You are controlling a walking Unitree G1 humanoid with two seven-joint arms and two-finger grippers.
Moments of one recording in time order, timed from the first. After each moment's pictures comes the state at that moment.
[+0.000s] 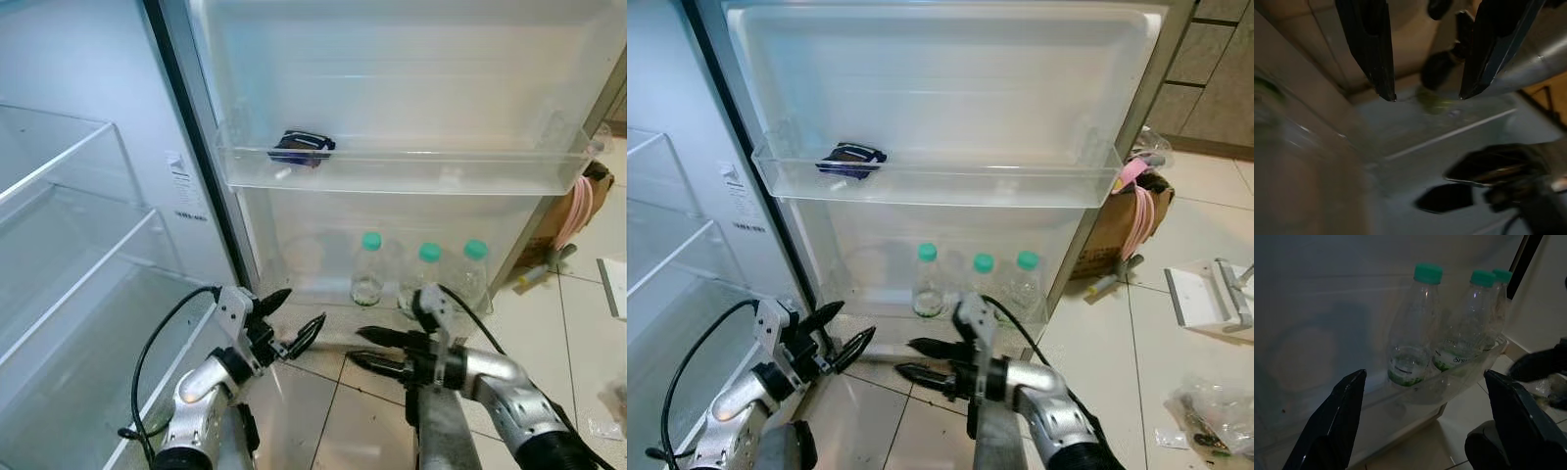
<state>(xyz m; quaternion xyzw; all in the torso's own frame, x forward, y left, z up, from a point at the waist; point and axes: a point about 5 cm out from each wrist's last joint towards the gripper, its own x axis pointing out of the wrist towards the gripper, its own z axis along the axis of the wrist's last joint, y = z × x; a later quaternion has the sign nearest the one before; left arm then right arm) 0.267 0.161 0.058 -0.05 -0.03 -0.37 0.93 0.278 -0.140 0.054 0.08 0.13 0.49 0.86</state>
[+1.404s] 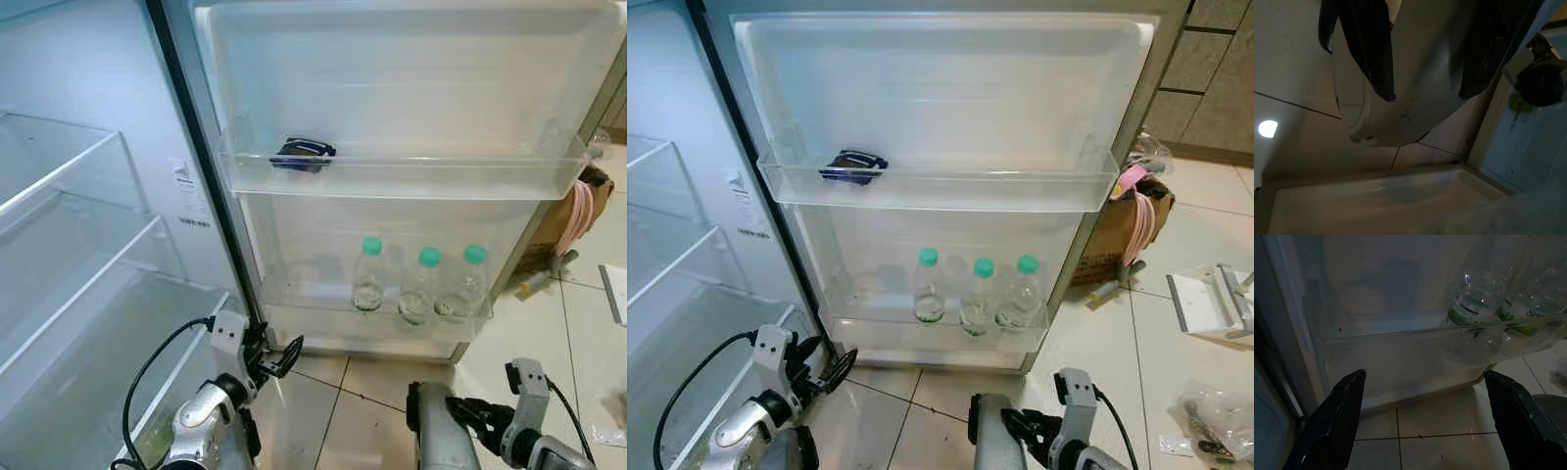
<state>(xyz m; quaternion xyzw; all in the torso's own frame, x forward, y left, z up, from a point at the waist) 0.255 0.178 0.009 -0.06 0.08 -0.25 0.96 0.213 -0.234 -0.041 0.22 0.32 0.14 0.91</state>
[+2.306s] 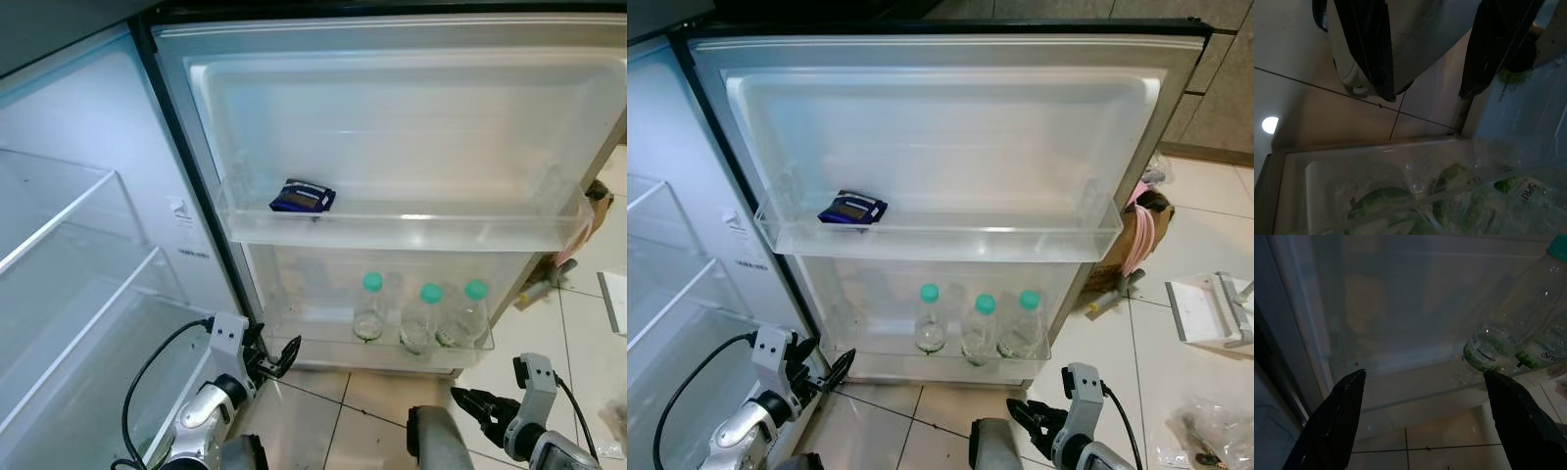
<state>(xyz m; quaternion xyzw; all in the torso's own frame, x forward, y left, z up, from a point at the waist) 0.257 0.179 0.007 -0.06 0.09 -0.23 0.97 0.219 -0.239 -0.036 0.22 0.30 0.12 0.92</state>
